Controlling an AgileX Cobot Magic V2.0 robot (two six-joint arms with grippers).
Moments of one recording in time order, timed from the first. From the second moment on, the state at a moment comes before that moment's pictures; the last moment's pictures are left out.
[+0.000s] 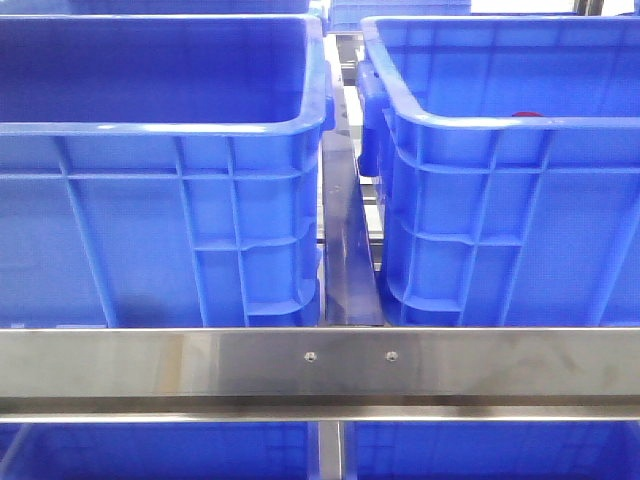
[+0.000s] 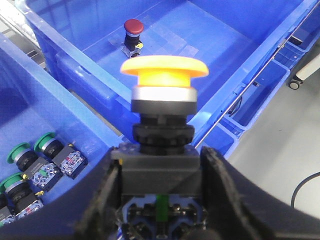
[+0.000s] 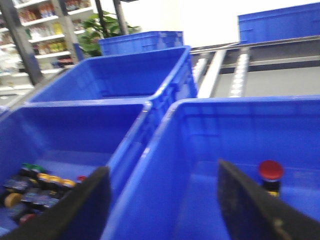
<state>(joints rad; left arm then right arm) -0.85 1.14 -1.15 -0.03 0.60 -0.01 0.14 0.58 -0.52 1.48 0.21 -1.25</state>
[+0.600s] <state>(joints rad) -0.85 1.14 -1.15 -0.03 0.60 -0.01 0.14 0.93 -0.61 1.78 0.86 -1.20</state>
